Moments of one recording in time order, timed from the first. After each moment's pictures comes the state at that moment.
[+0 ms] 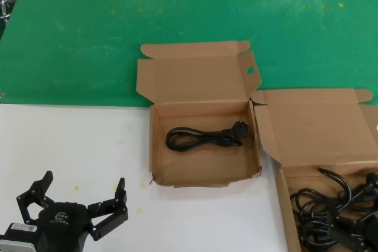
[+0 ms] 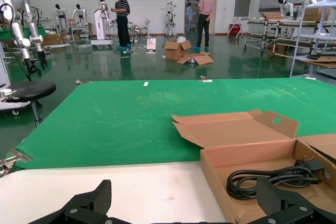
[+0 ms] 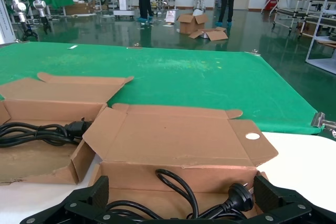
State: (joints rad) left arm 0.00 -0.30 1.60 -1.60 -1.80 0.00 0.00; right arm 0.02 0.30 -1.60 1.60 1.78 -0.02 0.01
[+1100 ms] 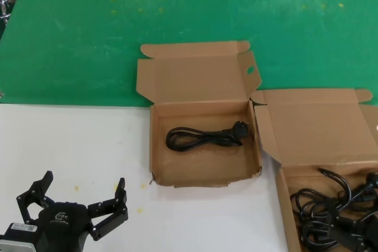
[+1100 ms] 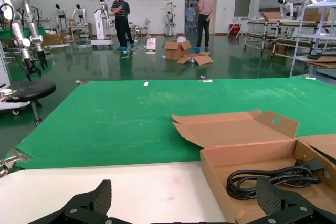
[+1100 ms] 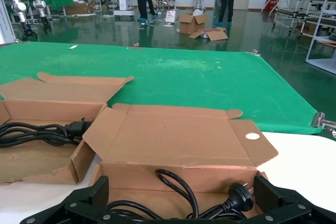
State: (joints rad) left arm 0.00 -0.30 1.60 -1.60 -1.80 0.00 0.00; right arm 0.02 0.30 -1.60 1.60 1.78 -0.02 0.01
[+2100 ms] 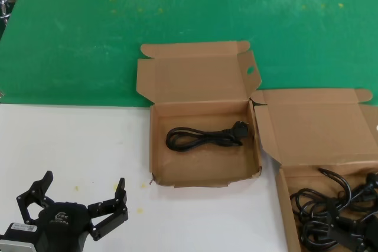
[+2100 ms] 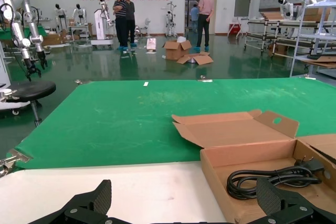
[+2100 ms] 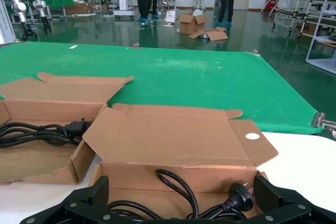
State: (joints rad) left arm 0.00 -0.30 1.60 -1.60 -1.80 0.00 0.00; right arm 0.02 0.30 -1.60 1.60 1.78 -0.02 0.01
